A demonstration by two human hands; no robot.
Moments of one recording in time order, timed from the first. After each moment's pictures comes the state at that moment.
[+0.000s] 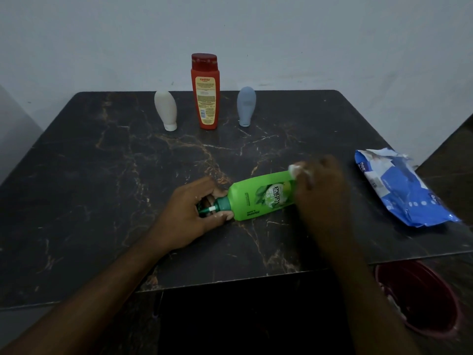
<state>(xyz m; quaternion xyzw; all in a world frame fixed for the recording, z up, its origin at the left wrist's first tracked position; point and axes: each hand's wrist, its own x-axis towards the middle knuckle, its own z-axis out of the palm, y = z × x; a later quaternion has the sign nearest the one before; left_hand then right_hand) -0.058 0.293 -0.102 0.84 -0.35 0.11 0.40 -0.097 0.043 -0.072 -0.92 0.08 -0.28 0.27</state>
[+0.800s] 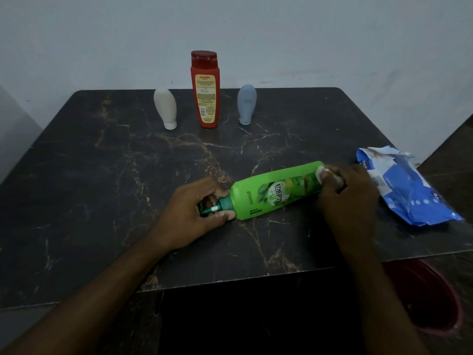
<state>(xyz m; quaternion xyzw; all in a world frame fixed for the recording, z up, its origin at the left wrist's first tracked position) -0.060 0.291 -0.101 0.84 -0.35 0.10 0.41 -0.106 0.005 -0.097 -0.88 0.19 -0.30 0.33</state>
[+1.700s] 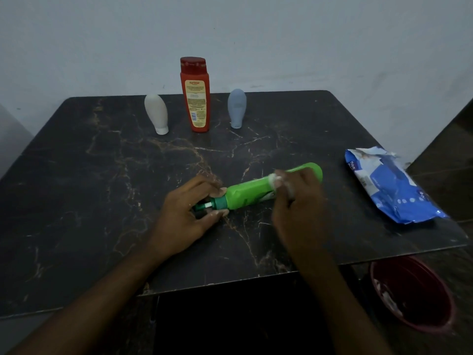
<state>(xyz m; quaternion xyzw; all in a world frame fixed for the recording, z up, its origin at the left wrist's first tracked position) -0.068 0.278 -0.095 0.82 -0.37 0.17 0.41 -0.121 0.067 -0.081 -0.88 0.07 -0.31 0.36</state>
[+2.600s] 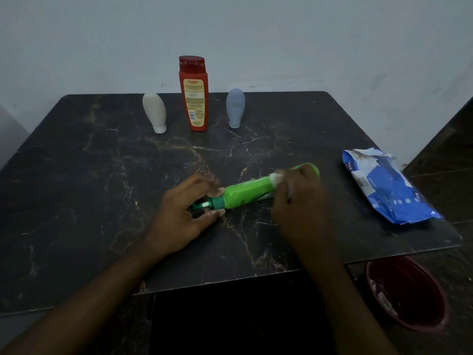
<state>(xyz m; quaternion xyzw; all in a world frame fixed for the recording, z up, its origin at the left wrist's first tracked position) -0.066 0.280 -0.096 0.81 -0.37 0.16 0.42 -0.115 0.055 -0.080 -0.91 0.06 -0.29 0.28</state>
